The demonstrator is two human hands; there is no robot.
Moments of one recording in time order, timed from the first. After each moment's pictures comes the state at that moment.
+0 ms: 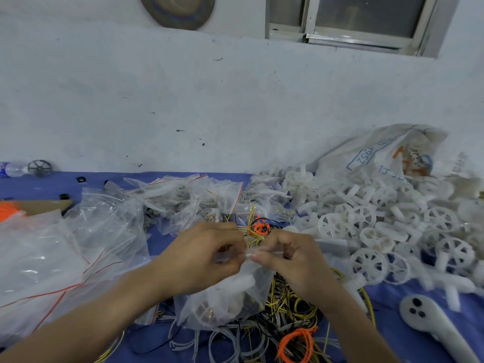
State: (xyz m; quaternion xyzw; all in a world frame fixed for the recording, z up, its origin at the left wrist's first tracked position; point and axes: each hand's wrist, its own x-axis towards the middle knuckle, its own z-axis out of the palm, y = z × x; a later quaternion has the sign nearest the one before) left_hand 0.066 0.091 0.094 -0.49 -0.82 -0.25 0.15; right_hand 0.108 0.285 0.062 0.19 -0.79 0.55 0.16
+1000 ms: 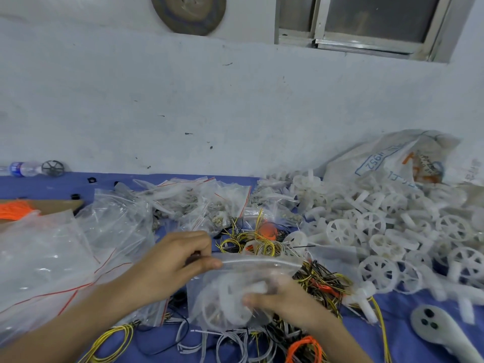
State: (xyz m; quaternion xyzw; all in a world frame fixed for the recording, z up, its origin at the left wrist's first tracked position) left_hand 0.053 0.041 0.071 -0.46 -0.81 -0.32 0.16; right_hand 0.099 0.279 0.013 0.13 -0.79 0.60 -0.09
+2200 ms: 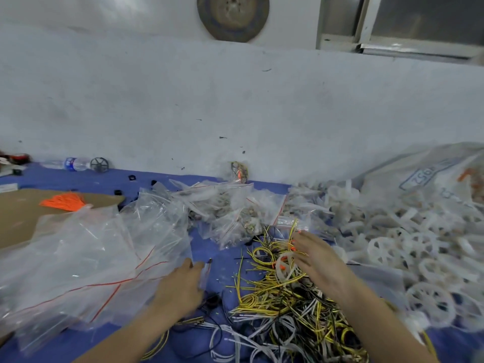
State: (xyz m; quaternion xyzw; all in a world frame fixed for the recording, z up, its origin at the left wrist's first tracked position) left_hand -0.010 0.000 -0.053 -0.05 -1.00 -0.06 0.01; right_hand 0.021 0.267 0.039 -0.10 -0.65 0.75 -0.03
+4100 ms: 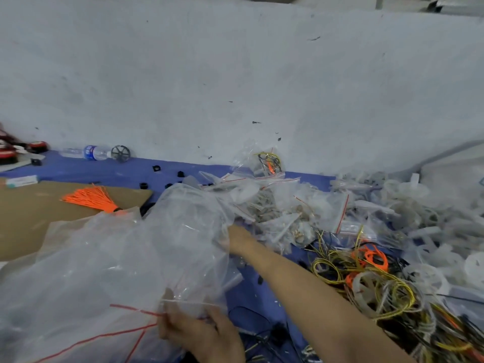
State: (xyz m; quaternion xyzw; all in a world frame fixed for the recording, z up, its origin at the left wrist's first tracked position) left_hand -0.013 -0.052 -0.078 0.24 -0.63 -0.51 0.53; right_hand -0.192 0.035 -0.048 0.11 -0.96 0.22 -0.11
